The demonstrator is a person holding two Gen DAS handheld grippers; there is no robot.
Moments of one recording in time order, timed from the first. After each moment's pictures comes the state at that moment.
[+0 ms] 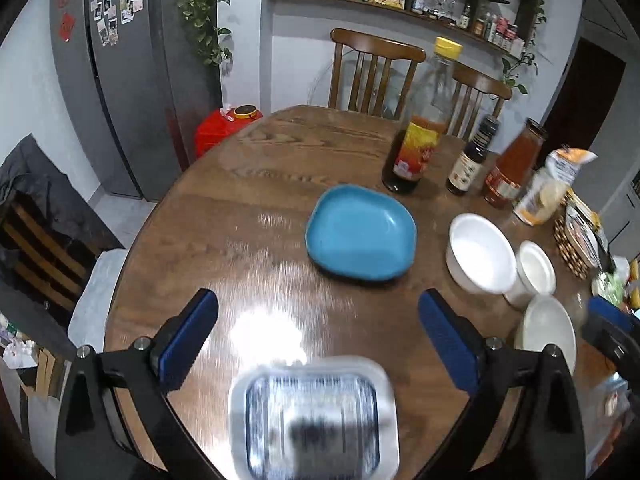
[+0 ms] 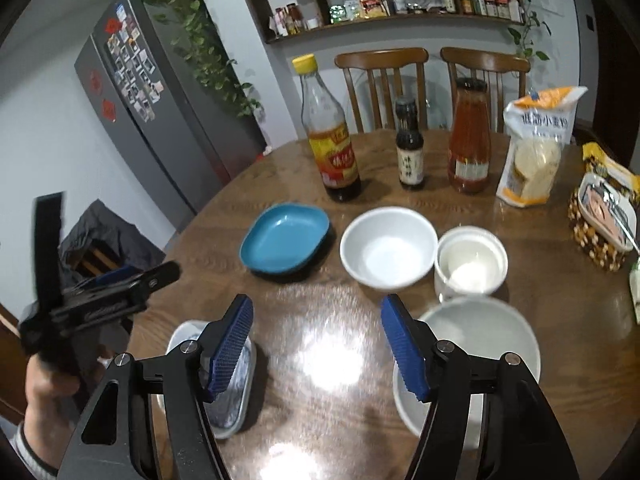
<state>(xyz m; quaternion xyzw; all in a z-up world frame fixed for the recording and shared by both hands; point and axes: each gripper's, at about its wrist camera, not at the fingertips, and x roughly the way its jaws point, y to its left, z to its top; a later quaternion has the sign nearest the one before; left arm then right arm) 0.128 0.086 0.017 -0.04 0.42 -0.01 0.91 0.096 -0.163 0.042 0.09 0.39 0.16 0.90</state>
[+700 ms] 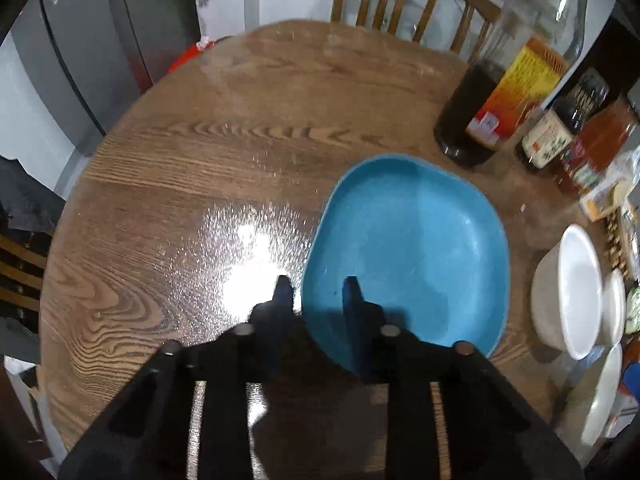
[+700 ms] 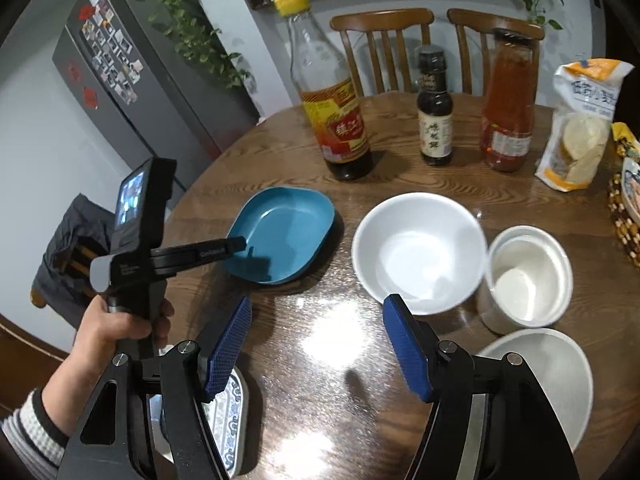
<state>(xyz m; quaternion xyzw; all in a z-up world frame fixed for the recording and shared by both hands) 0.257 0.092 -0.084 -0.04 0.54 -0.03 0.84 0.160 -0.128 -0.007 0.09 0.45 0.17 0.87</state>
